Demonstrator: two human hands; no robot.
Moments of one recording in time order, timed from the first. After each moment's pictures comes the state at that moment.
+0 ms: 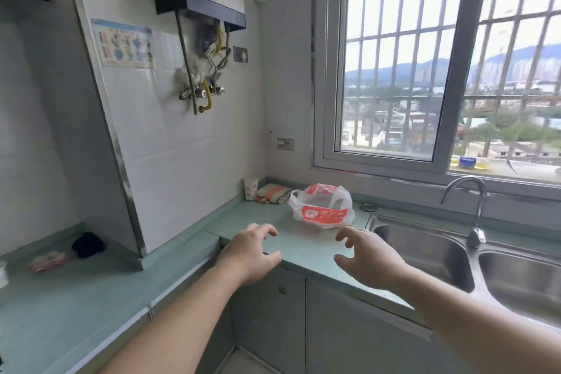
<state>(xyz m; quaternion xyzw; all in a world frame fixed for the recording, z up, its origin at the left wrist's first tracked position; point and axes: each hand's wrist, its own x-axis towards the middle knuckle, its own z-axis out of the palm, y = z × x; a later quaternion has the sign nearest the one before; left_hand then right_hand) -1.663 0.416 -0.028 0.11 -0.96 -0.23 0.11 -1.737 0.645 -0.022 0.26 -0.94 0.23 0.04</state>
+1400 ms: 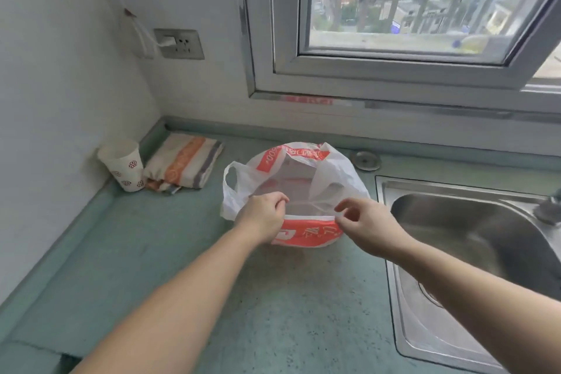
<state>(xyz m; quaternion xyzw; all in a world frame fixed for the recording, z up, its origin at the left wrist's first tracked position) -2.298 0.296 -0.228 0.01 -0.95 -0.30 -0.07 -2.280 0.511 -0.202 0.03 -0.94 0.33 -0.10</state>
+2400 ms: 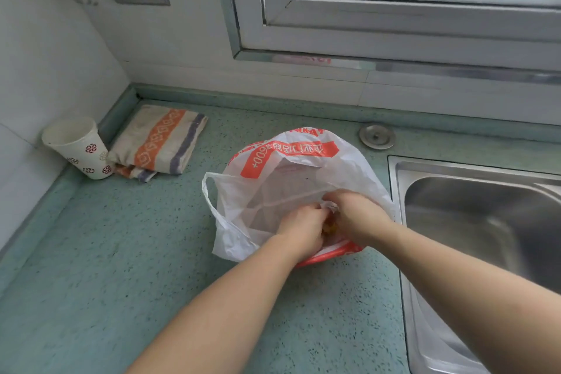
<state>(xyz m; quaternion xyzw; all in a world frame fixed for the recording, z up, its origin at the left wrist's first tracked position) -2.336 0.367 -0.312 -0.15 -0.95 -0.19 -0.18 -2.358 0.502 -0.291 0.11 -0.96 0.16 -0.19</state>
